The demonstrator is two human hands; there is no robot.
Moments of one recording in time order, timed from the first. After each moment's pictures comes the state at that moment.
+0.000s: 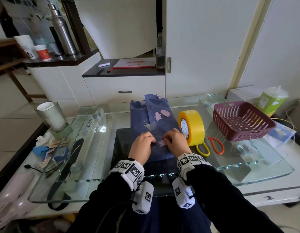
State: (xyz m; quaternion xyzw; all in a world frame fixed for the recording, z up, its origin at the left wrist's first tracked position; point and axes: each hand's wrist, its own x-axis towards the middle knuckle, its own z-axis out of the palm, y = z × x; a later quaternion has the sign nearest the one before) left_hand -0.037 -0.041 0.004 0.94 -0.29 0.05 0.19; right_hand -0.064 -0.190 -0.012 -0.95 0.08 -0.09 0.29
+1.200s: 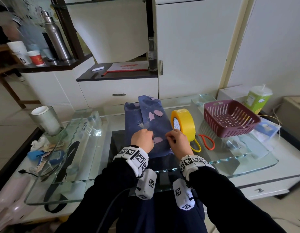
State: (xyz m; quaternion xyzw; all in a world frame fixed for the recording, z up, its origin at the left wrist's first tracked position) left_hand -0.040 -0.047 0.045 0.97 -0.24 0.03 0.03; right_hand -0.088 -0.185 0.005 -0.90 0.08 -0.19 0.38
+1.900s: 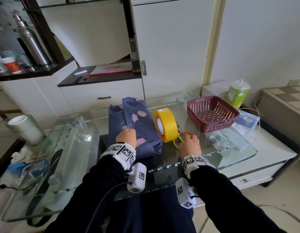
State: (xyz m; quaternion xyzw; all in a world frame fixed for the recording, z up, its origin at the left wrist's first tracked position) left_hand -0.009 -0.003 0.056 0.99 -0.10 -0.03 0.03; right_hand -0.066 -0.199 -0.018 -0.93 0.28 -0.10 0.22
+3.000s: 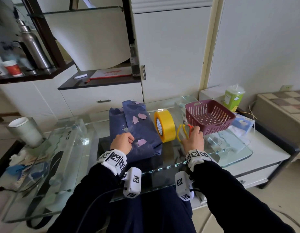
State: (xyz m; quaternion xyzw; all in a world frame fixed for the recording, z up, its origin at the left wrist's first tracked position) left_hand 0.053 0.020 0.039 0.97 -0.07 -0.01 0.24; right_hand 0.006 -0.213 0.008 -0.86 0.31 -0.18 0.37
